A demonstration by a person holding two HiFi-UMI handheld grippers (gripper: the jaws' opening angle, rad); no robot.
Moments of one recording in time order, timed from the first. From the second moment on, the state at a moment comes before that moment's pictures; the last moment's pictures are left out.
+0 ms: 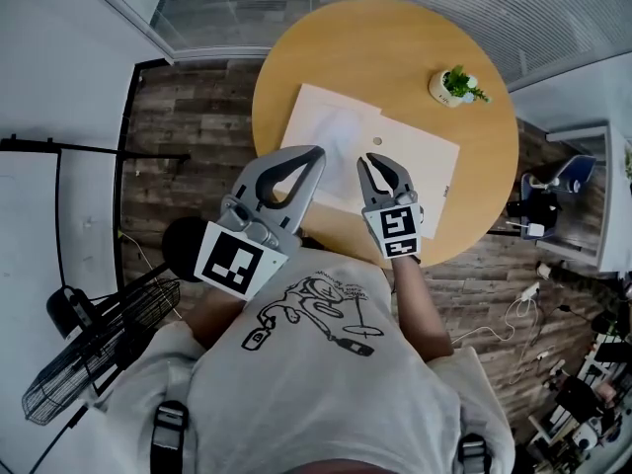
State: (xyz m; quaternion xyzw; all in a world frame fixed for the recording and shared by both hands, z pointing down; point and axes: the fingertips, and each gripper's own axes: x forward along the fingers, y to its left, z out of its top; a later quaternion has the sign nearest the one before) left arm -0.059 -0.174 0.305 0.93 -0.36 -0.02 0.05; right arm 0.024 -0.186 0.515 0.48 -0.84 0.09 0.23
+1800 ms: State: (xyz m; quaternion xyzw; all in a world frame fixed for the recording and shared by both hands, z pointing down) left arm -0.079 -0.214 0.320 0.92 -0.38 0.00 0.07; right arm 0.003 -0.220 0.718 0.37 -0.82 0.18 0.39
